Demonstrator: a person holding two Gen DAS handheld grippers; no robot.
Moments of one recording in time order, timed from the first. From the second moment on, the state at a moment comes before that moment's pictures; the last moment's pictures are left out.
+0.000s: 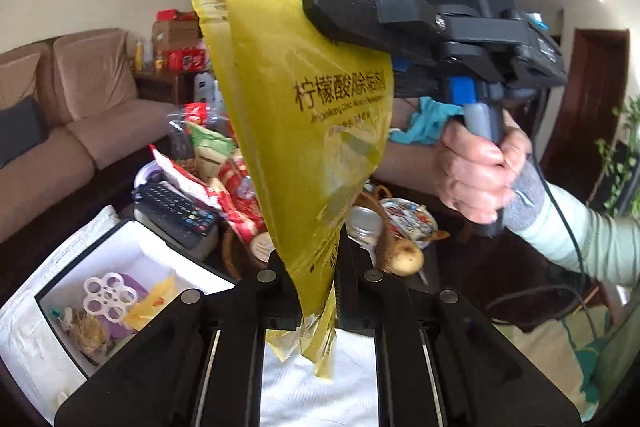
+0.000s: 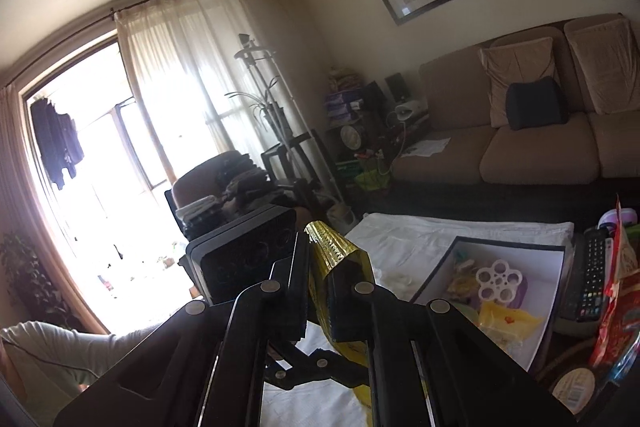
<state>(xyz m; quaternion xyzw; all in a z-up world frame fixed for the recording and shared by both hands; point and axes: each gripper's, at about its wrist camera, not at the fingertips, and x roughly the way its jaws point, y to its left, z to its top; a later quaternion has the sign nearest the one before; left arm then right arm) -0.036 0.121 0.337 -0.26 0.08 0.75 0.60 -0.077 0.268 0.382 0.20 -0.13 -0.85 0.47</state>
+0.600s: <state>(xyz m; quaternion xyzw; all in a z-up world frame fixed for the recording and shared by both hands) -0.168 0.182 0.209 -0.38 0.11 0.73 0.56 -0.230 0.292 0.264 0.28 -0.15 -0.86 0.40</state>
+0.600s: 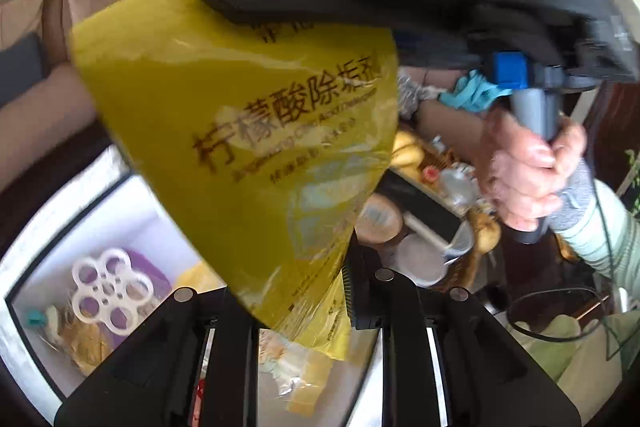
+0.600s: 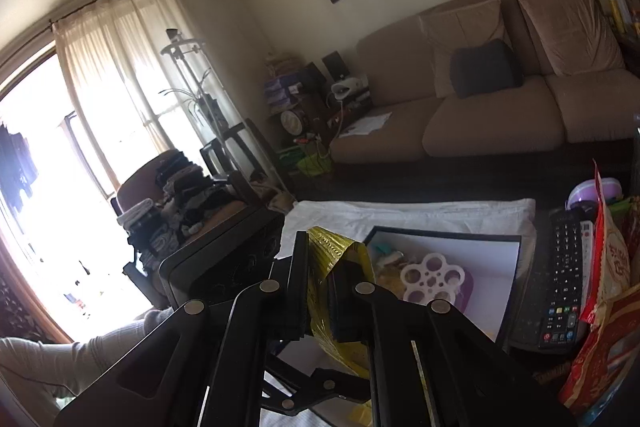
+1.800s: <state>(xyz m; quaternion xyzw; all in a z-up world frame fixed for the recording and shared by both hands) -0.265 0.141 0.120 -0.49 0.00 0.75 0.44 -0.425 0.273 0.110 0.57 -0.09 -0.81 0.08</state>
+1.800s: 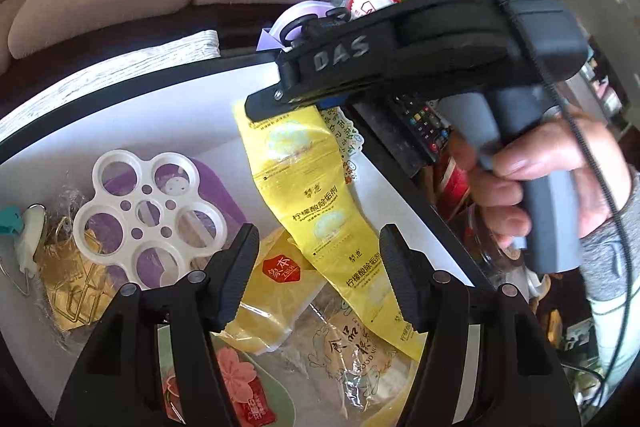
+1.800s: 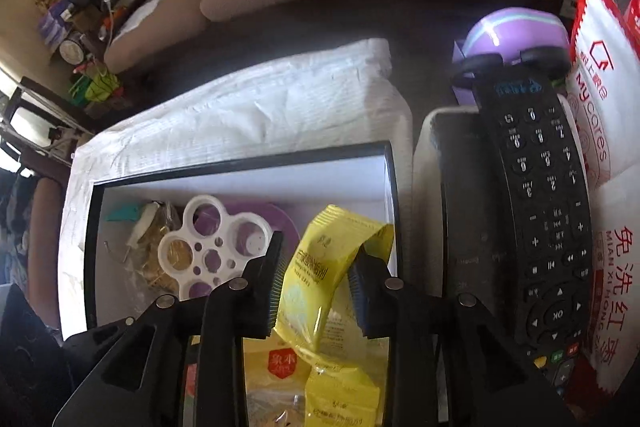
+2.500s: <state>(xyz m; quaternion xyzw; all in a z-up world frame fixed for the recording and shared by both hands) -0.265 0.119 0.111 -0.50 0.01 0.79 0.36 -0.367 0.256 0.120 0.52 0.00 -0.85 0.11</state>
